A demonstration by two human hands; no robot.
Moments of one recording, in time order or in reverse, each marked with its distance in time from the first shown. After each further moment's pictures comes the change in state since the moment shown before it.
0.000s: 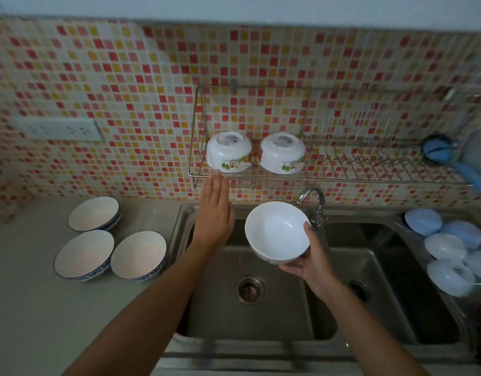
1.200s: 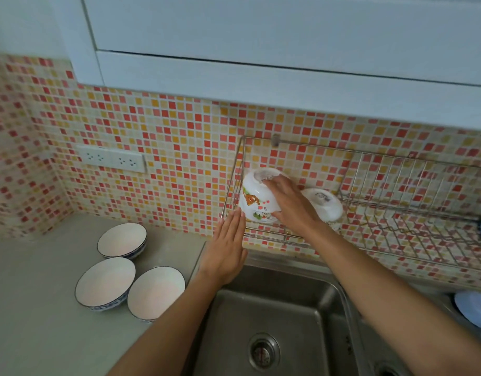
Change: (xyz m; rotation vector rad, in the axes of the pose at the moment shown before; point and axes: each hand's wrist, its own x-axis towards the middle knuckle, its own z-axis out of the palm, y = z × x) left_hand 0.029 -0.048 -0.011 0.144 -0.140 -0.014; right_hand 0.111 -0.142 0.167 -1.688 -0.172 -1.263
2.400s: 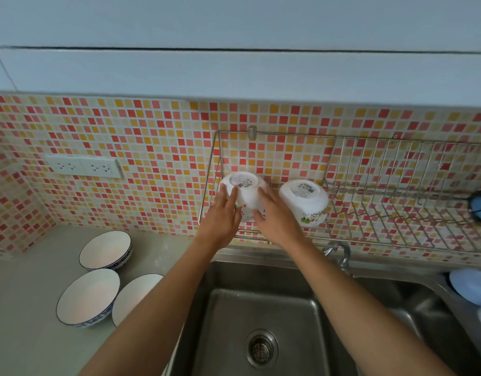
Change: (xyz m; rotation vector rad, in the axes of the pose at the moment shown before) left_hand 0.078 0.015 -0.019 -0.267 -0.067 -0.112; right_hand -0.023 -0.003 0.022 0.300 -0.001 0.295
